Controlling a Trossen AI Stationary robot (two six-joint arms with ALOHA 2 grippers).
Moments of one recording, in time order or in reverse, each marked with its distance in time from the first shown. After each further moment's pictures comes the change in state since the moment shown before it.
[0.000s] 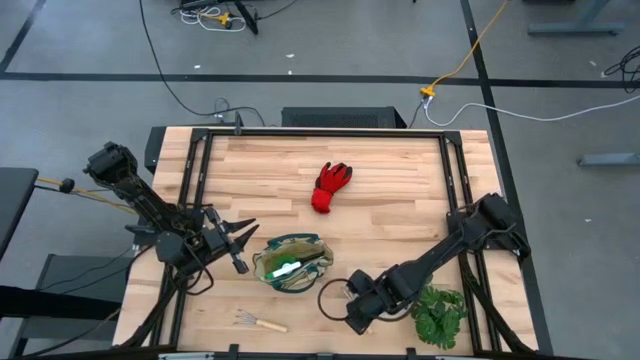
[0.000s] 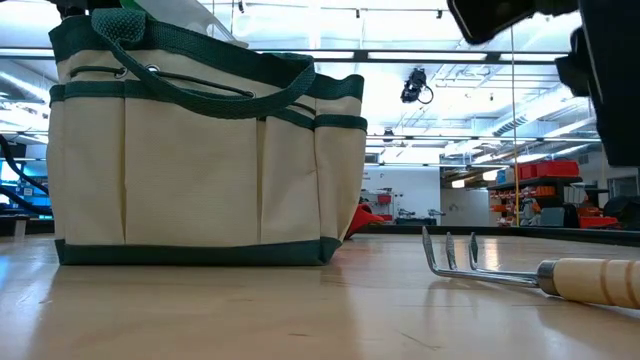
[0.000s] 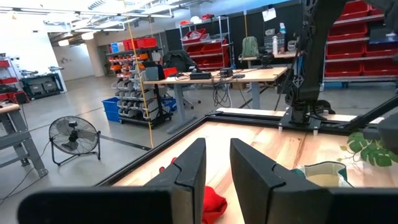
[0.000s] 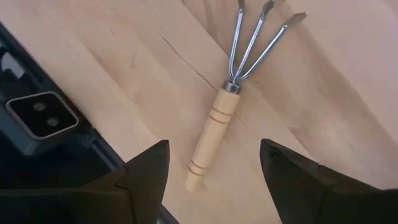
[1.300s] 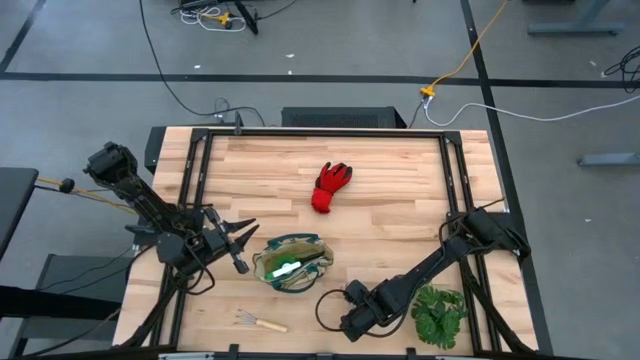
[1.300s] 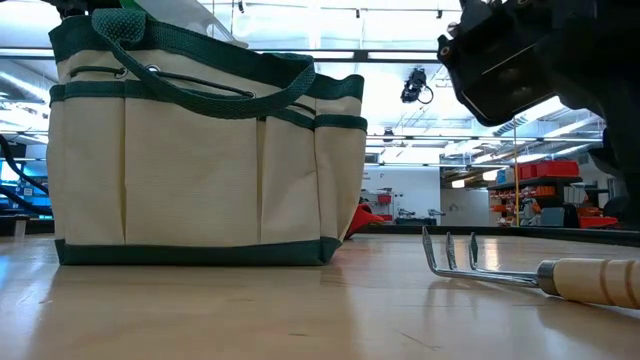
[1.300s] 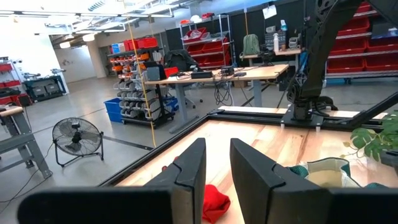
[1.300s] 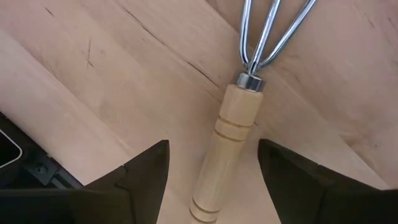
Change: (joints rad) left arm 0.000 0.000 0.000 -0.022 -0.004 0.000; right arm 0.027 0.167 0.003 0.115 0.003 0.114
